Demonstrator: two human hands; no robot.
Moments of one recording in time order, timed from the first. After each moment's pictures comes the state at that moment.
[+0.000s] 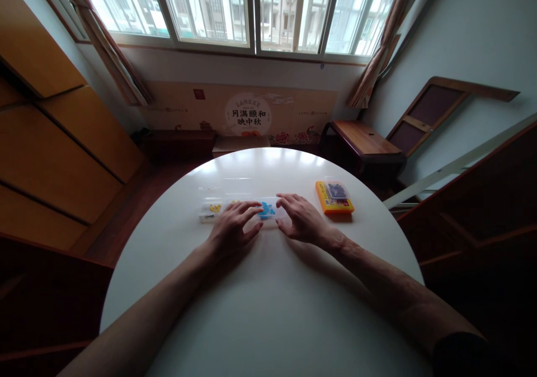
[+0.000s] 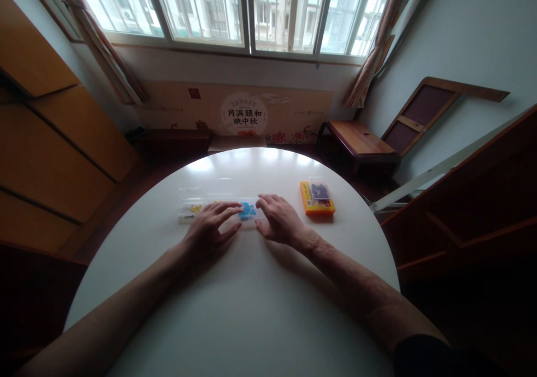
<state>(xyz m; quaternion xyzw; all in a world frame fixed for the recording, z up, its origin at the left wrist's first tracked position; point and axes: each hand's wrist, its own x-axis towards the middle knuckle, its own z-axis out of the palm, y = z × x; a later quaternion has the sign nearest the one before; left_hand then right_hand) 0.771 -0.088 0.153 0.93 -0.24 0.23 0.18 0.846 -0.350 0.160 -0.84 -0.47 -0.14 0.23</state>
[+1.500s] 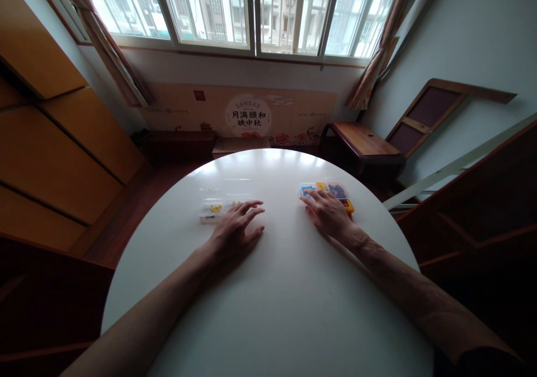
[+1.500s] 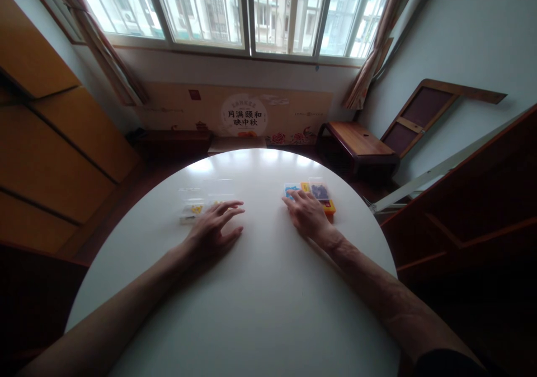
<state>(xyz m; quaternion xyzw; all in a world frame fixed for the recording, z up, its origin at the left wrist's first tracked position) 0.768 -0.086 0.154 0.94 -0.25 0.20 0.15 0.870 -0.413 0.153 -0.90 -0.40 -0.19 0.04</state>
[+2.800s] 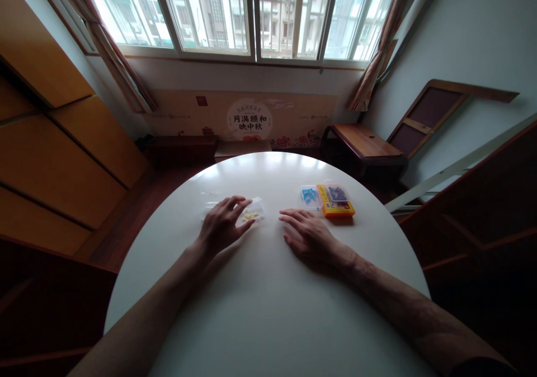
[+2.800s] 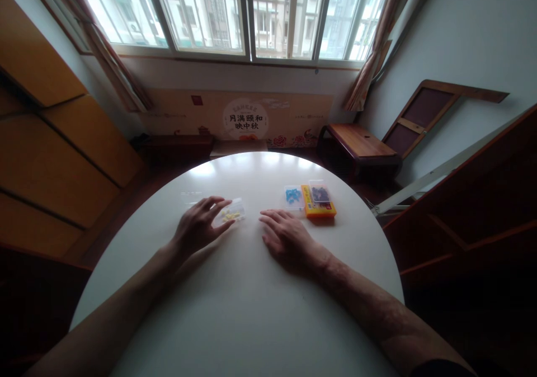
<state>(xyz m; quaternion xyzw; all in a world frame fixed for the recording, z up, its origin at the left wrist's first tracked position) 0.774 -0.064 0.164 0.94 -0.17 0.28 0.11 0.820 -0.380 0.149 -0.84 -0.48 -0.11 0.24</state>
